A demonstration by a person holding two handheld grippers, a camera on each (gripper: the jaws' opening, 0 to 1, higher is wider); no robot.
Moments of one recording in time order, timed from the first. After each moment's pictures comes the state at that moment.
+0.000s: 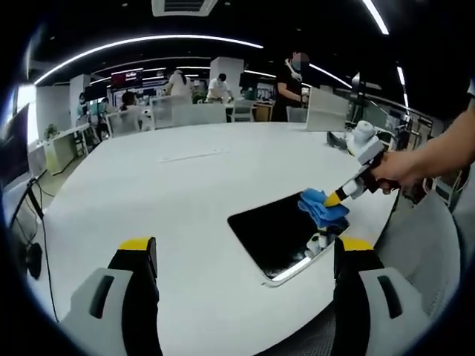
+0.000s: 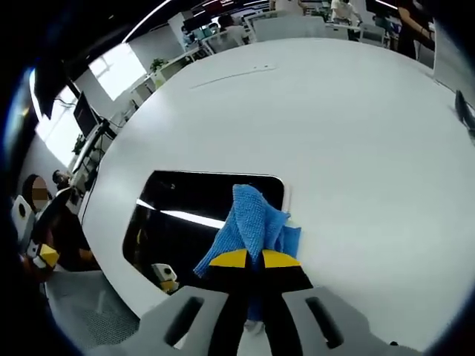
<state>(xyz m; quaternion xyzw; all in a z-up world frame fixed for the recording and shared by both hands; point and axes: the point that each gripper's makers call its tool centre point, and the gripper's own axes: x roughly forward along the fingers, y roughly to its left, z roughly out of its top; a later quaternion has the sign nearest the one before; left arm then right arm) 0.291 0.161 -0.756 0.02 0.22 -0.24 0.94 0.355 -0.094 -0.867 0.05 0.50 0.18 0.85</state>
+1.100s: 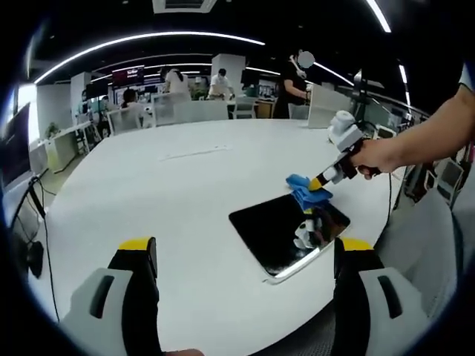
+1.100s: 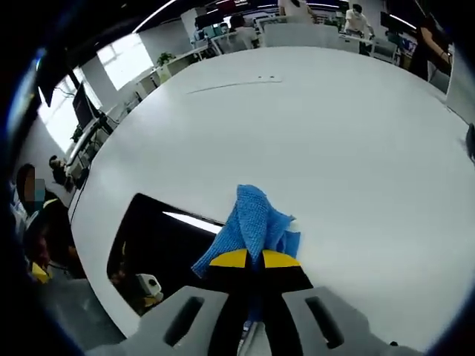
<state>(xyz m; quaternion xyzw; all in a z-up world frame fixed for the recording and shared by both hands) 0.289 0.162 -0.752 0.02 0.21 -0.24 0.95 0.413 -0.090 -0.865 0.00 0.48 0.19 0.86</state>
